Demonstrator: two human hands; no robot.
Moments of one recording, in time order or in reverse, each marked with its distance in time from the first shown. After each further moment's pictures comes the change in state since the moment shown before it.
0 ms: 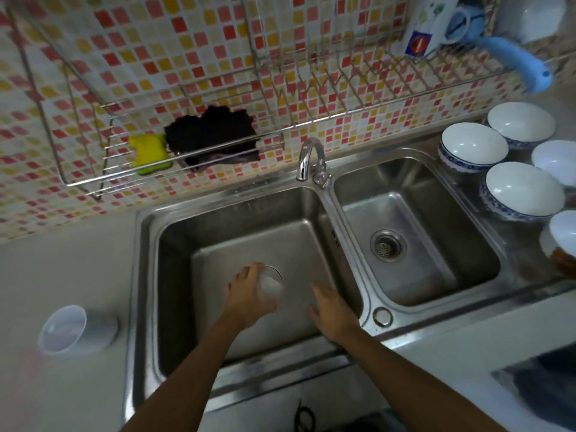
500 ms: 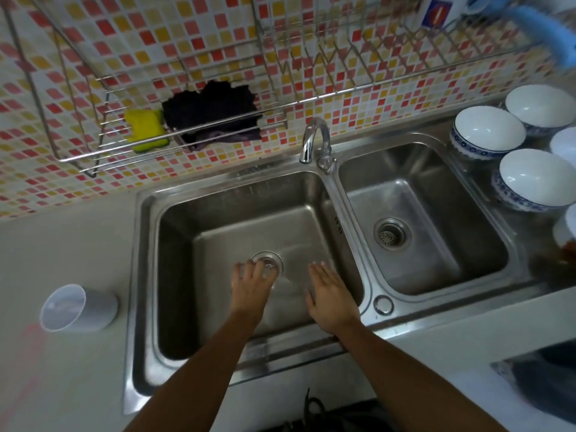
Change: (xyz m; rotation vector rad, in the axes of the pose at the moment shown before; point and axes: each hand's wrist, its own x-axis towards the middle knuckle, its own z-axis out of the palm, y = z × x) left_hand -0.010 -0.004 0.034 0.806 0.031 0.195; right_hand -0.011 -0.008 0.000 -0.168 0.092 -0.081
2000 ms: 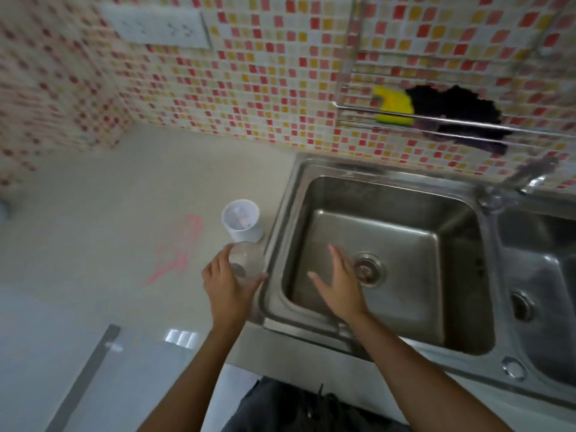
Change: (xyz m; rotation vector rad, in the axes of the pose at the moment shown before) left_hand -0.207 -0.166 0.064 -0.953 0.652 -0.930; right_hand 0.017 -0.213 0.045 0.323 -0.096 -0.229
